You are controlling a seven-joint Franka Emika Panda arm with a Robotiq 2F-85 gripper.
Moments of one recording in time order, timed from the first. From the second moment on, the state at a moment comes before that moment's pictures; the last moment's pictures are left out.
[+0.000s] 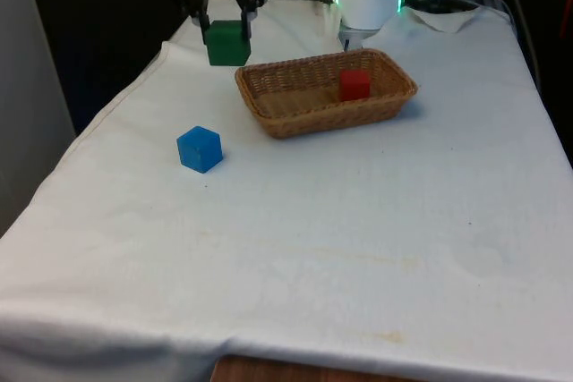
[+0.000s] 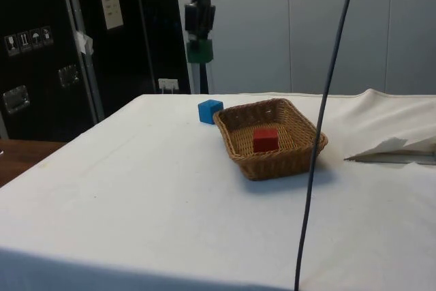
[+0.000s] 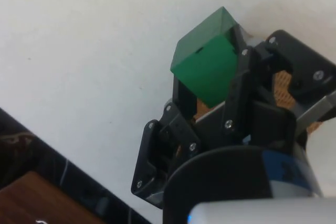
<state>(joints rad) 0.39 0.29 -0.79 -1.99 0.49 2.27 -0.69</state>
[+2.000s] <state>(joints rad) 0.39 0.08 -0.65 -2.67 0.44 2.83 -0.71</state>
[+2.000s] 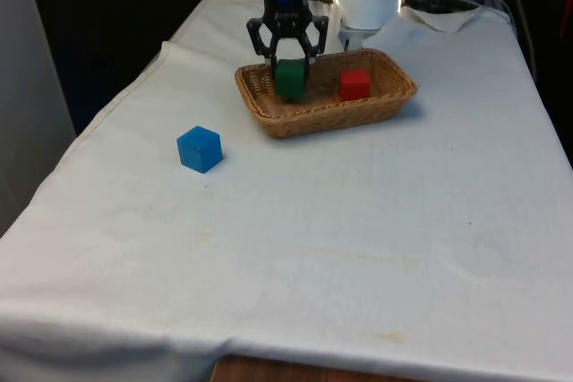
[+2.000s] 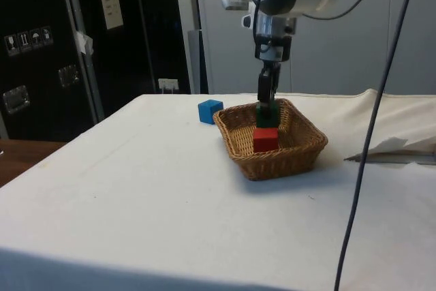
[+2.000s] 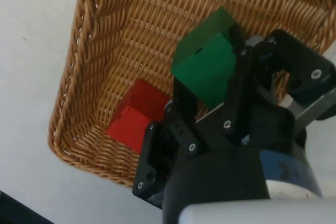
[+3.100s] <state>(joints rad) 0.37 0.06 -0.63 -2.66 0.46 2.81 -0.72</state>
